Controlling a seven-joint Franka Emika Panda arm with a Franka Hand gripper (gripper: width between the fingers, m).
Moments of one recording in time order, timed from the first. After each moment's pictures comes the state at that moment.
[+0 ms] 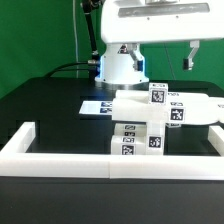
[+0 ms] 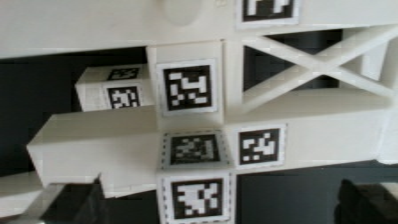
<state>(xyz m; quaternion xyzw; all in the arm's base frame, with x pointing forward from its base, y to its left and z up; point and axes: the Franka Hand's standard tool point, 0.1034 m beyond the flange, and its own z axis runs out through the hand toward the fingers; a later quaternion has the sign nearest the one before) 0.570 0.034 0.150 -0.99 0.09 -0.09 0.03</state>
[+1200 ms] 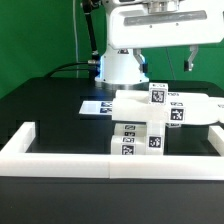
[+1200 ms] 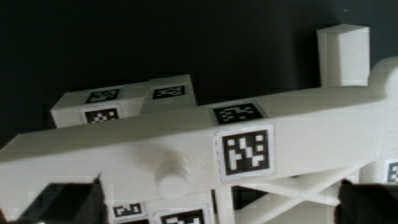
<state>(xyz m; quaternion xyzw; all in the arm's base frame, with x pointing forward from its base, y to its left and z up) 0.513 0.047 0.135 -0.99 0.11 -0.04 0.05</state>
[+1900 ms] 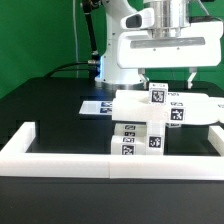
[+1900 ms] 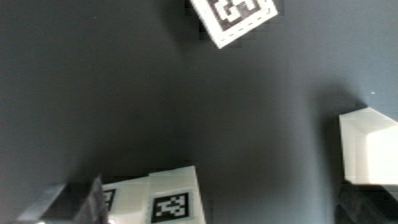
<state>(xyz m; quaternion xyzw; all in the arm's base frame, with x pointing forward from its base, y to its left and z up) 0.467 0.064 0.091 -0.99 0.12 -0.03 0.04</state>
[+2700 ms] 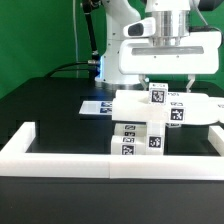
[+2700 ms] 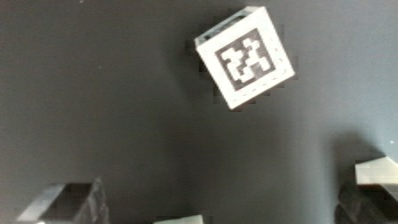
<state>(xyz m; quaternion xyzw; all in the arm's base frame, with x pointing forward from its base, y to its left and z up) 0.442 0.070 0.072 -0.99 0.12 -0.03 0.03</state>
